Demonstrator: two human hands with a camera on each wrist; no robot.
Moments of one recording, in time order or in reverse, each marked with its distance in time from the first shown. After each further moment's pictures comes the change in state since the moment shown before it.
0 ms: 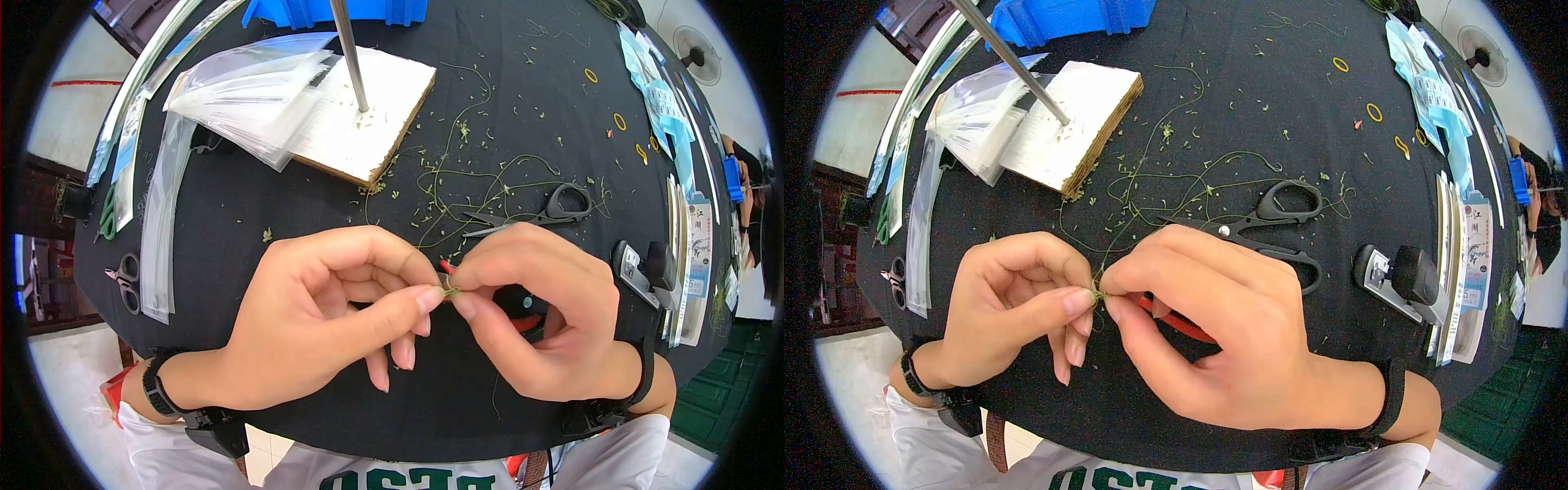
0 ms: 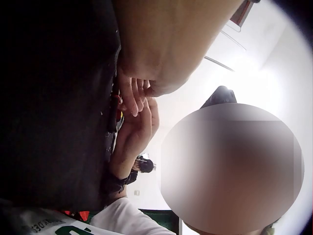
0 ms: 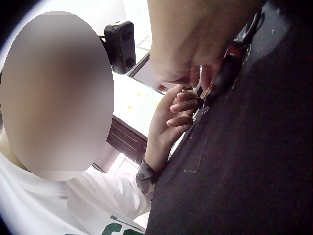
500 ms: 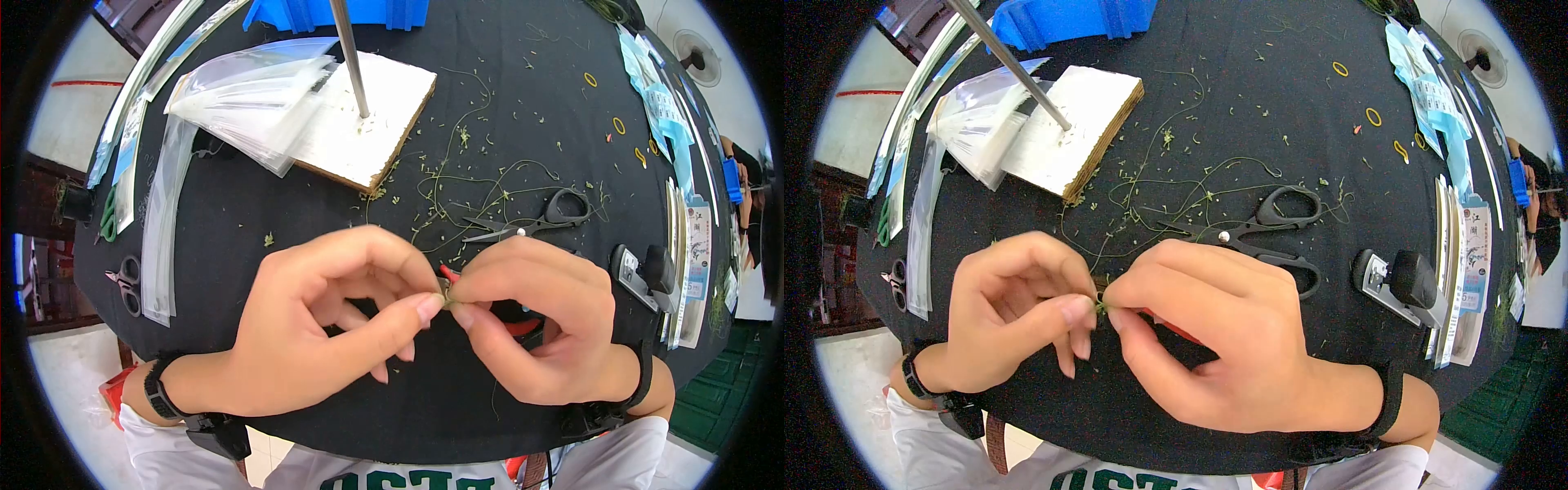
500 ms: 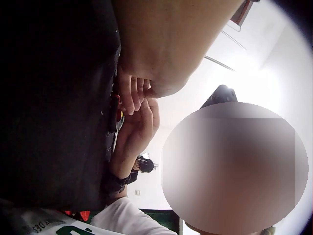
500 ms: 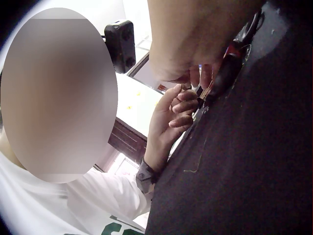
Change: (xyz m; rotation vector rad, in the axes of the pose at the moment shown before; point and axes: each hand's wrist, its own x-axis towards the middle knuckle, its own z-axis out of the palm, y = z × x) left_hand -0.001 0.001 0.002 0.161 0.027 0.120; right_hand 0.000 0.002 -0.002 -0.021 -0.035 -0.033
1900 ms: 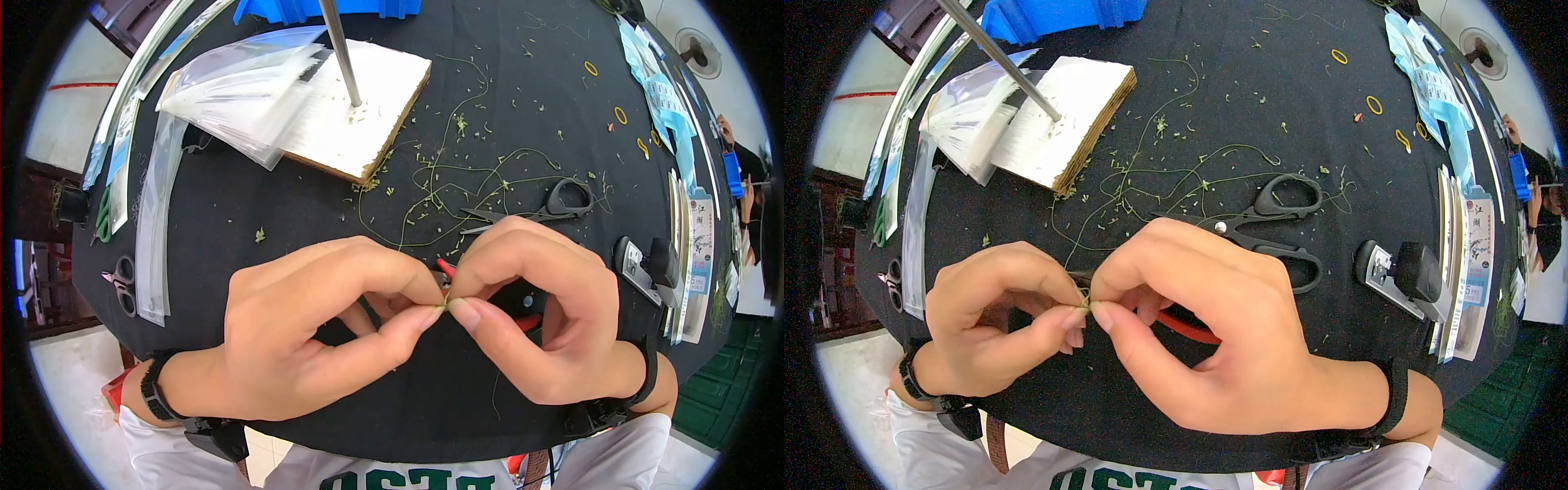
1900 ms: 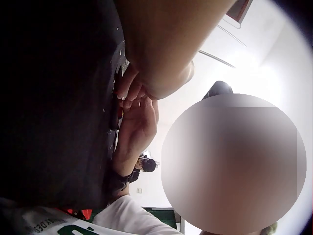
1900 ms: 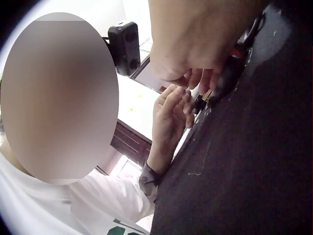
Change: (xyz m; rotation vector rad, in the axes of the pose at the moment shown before) left_hand 0.001 -0.010 -0.005 0.472 -0.026 0.485; right_hand 0.001 -0.002 -0.002 0.181 -0.048 0.126
